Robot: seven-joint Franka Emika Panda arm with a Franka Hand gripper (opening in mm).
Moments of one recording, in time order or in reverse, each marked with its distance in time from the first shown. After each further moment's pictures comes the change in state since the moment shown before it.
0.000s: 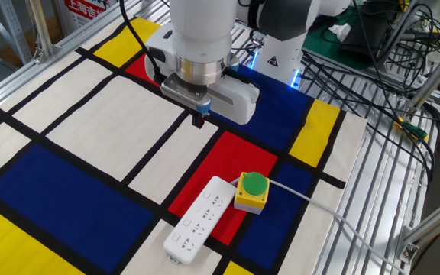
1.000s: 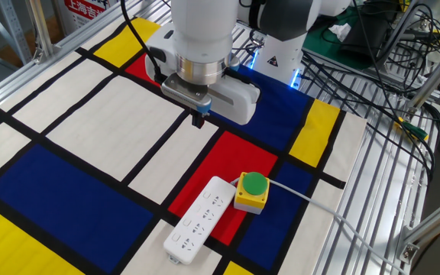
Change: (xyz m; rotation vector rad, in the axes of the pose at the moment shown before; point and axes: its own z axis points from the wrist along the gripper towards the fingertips) arm 0.000 0.000 0.000 0.006 -0.004 0.000
